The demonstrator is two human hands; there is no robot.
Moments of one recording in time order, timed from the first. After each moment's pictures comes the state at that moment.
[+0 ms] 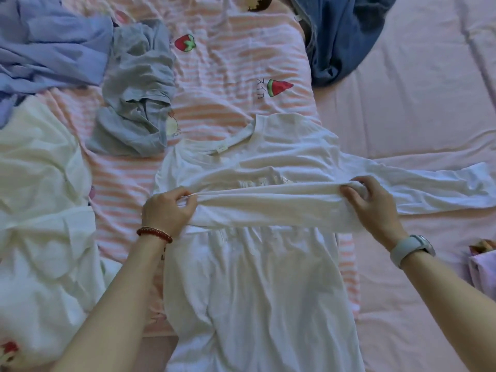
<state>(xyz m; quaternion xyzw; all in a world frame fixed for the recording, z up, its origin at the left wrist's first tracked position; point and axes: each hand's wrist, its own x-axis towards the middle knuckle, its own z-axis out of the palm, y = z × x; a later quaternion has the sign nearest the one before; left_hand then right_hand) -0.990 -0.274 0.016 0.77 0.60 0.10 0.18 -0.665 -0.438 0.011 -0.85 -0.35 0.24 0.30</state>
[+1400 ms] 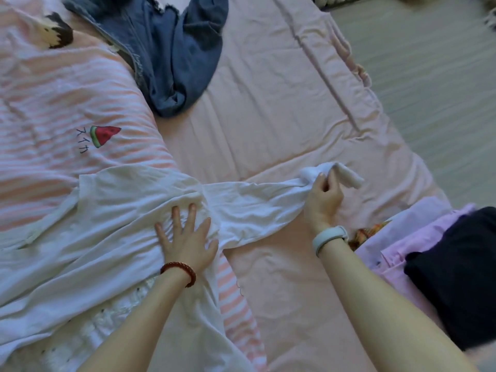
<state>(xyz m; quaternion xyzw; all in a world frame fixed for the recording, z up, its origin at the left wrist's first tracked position) -0.695 -0.361 -0.066 0.87 0.41 -0.21 0.19 -0.488 -0.478 -0.052 -0.82 0.03 0.05 0.57</state>
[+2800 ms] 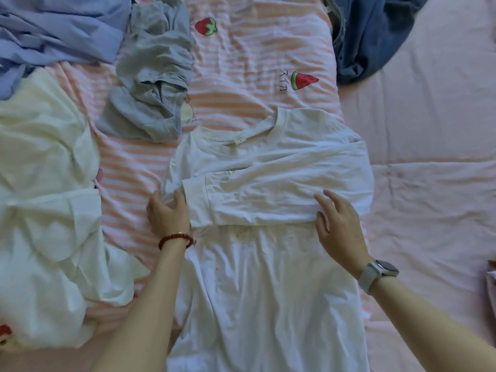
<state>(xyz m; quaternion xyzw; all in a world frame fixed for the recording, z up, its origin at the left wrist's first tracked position) -1.005 -0.289 -0.033 0.43 0.82 0.26 0.30 -0.745 -0.434 -0.039 -0.79 -0.56 0.12 0.21</state>
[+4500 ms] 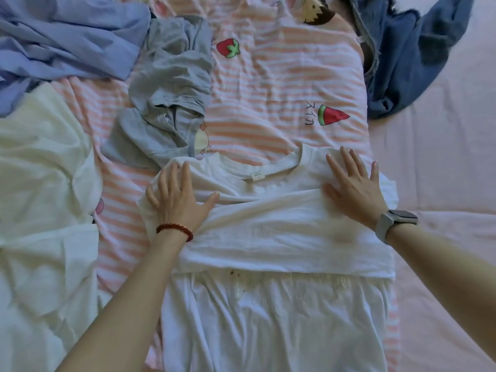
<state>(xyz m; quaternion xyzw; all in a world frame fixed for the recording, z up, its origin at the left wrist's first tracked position) -0.996 -0.185 -0.049 0.74 0.67 0.00 0.13 -0.678 -0.264 -0.042 -0.77 -0.62 0.14 -0.04</state>
